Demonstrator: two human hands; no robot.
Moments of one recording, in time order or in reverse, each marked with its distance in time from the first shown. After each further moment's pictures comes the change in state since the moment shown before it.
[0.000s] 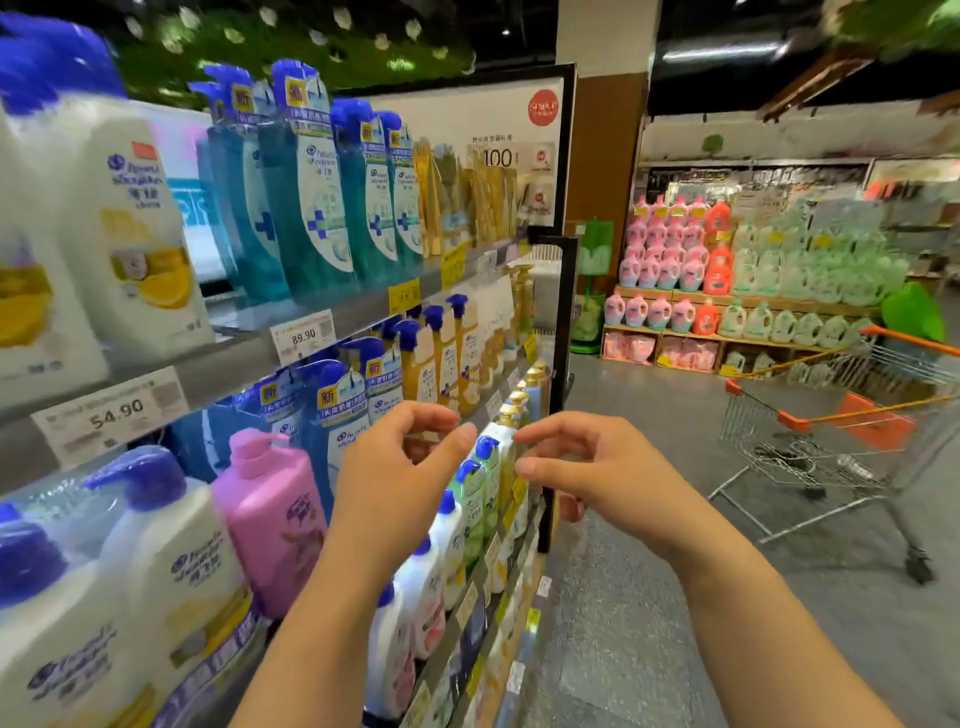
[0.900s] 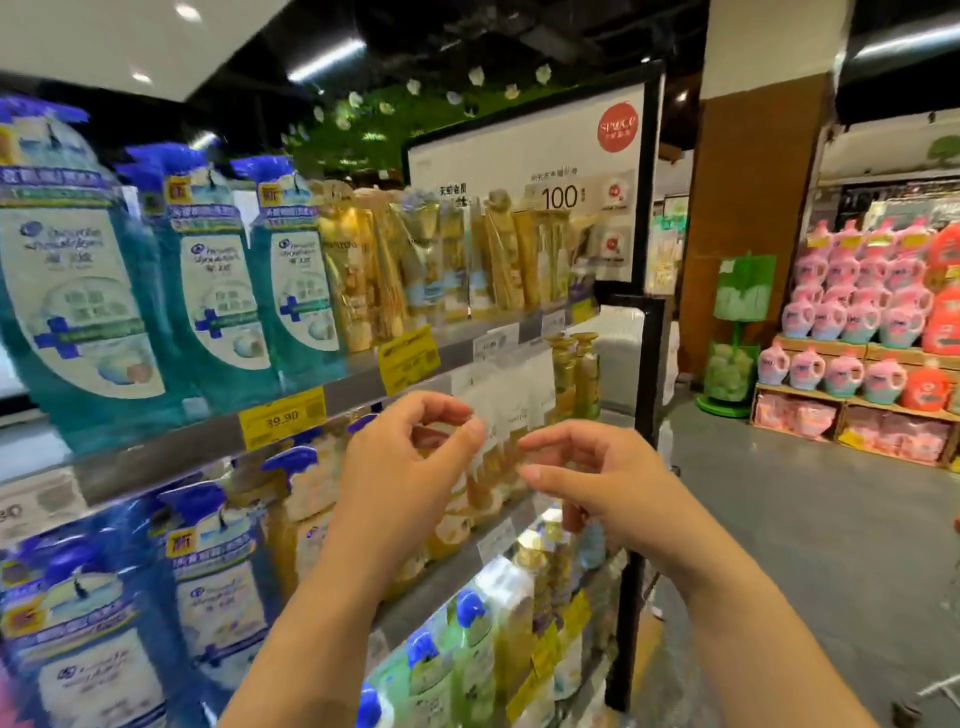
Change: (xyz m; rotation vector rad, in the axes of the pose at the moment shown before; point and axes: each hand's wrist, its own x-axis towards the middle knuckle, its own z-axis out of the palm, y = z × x) left_hand 0.244 -0.001 0.200 0.204 0.283 0.069; right_hand 0.295 0.083 -0.184 0.139 -0.237 -0.162
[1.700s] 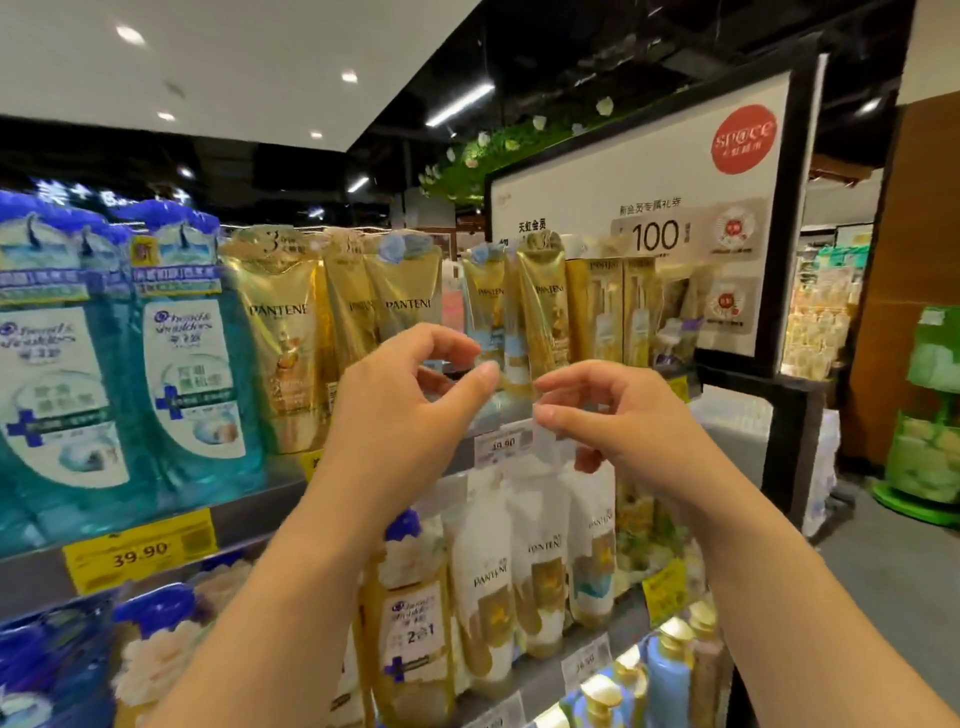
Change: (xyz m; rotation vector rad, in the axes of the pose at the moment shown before) left_hand 0.176 0.015 0.087 0.354 0.244 0.154; right_hand 0.242 0.009 -0.100 -0.017 -0.151 -0.260
